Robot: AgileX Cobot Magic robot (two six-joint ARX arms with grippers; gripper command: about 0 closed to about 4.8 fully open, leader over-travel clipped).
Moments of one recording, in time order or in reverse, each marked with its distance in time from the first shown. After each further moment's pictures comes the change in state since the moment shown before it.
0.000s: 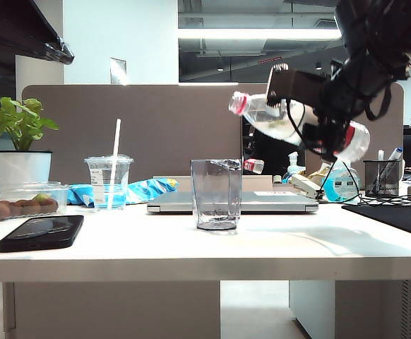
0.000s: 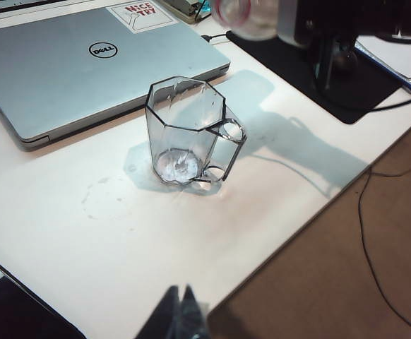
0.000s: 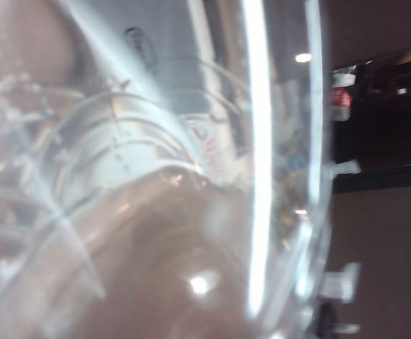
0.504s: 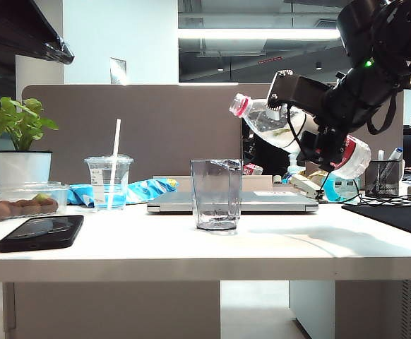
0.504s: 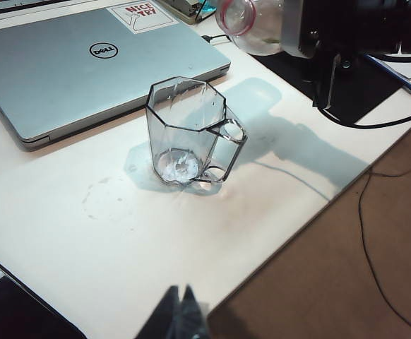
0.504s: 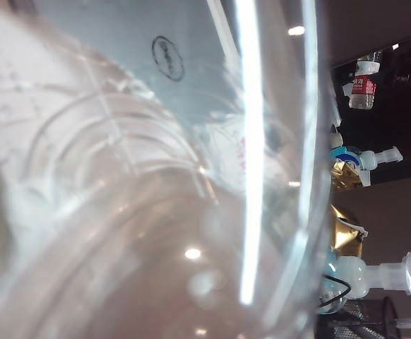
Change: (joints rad) left arm 0.000 0.000 0.000 0.000 0.000 0.000; right arm 0.000 0.000 -0.054 0.003 -0.034 0.125
